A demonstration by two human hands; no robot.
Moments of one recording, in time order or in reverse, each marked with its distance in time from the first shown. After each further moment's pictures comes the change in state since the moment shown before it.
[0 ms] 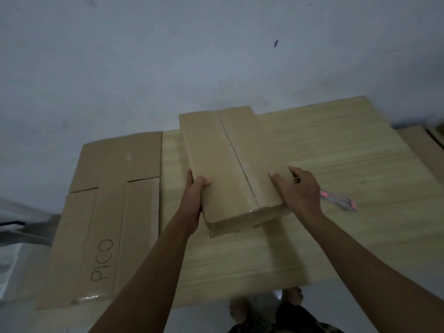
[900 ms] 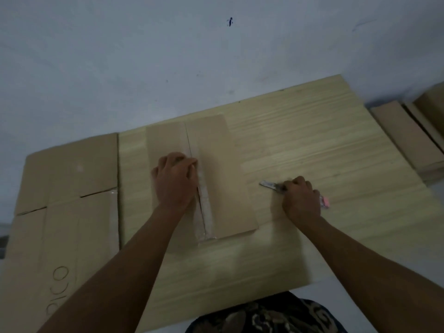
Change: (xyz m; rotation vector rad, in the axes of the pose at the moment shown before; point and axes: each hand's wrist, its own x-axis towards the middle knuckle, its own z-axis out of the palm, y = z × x) left_hand 0.096 -0.008 0.061 1.309 0.324 0.743; right_hand 0.075 0.104 -0.040 -0.932 -0.176 -0.088
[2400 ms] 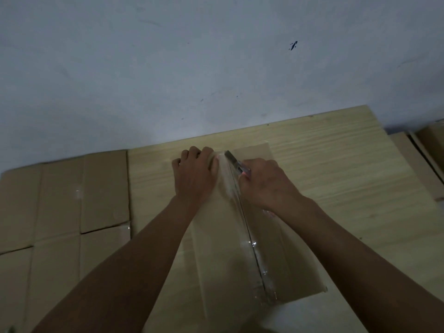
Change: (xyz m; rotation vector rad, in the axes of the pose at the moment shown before) left_hand 0.121 -0.063 0.044 -0.021 -0.065 0.055; right_hand 0.053 -0.238 -0.118 0.310 -0.196 -0.151
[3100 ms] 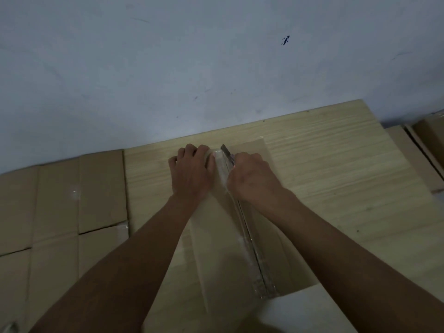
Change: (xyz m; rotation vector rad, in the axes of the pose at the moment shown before) left_hand -0.003 0.003 -0.002 -0.043 -0.005 -0.032; right_hand -0.010 -0.031 -0.003 -0.022 -0.005 0.075
